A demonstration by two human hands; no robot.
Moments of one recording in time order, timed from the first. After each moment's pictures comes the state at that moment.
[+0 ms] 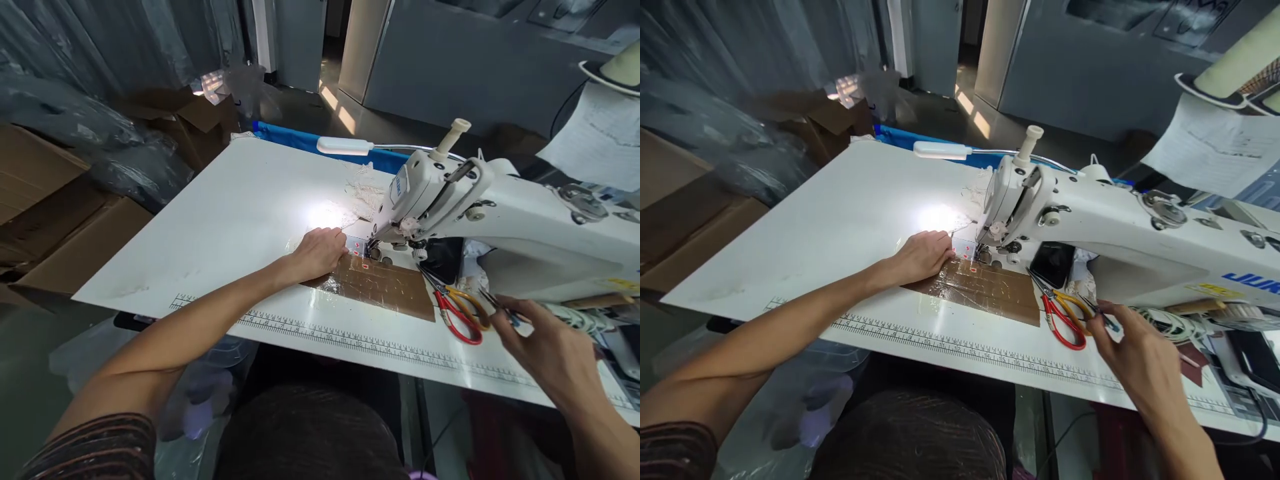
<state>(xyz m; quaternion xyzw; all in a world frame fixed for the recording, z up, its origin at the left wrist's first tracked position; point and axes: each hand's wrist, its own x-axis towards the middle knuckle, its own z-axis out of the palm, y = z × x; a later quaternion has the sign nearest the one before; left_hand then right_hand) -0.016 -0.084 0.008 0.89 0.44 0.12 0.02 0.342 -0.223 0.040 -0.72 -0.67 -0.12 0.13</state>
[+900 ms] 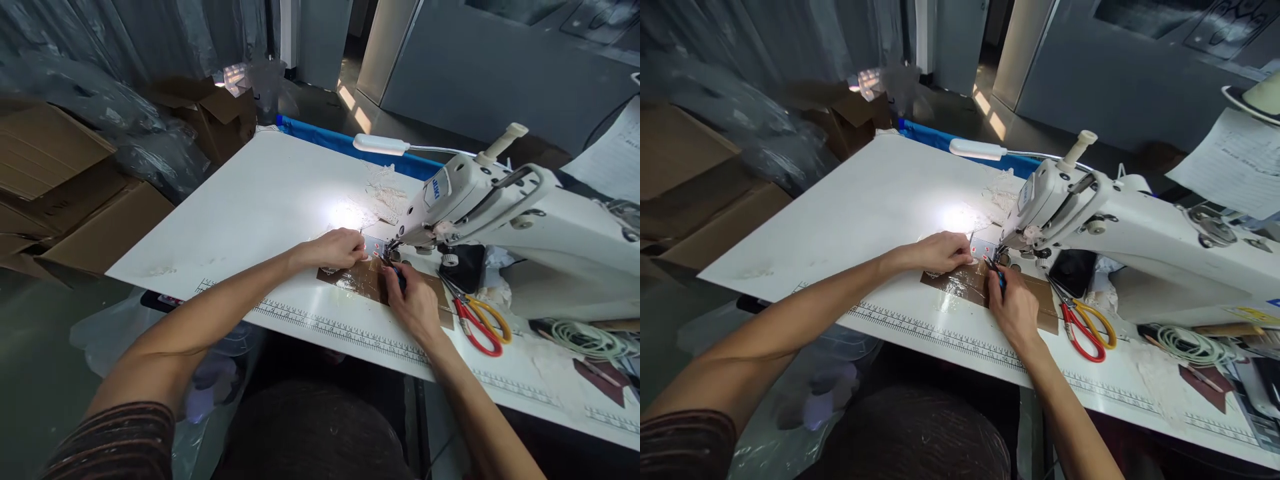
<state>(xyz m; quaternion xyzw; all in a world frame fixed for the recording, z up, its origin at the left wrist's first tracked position) -0.032 -0.082 0.026 0.87 0.42 0.10 0.26 0.168 -0.161 -0.007 -0.66 -0.71 0.05 0.23</state>
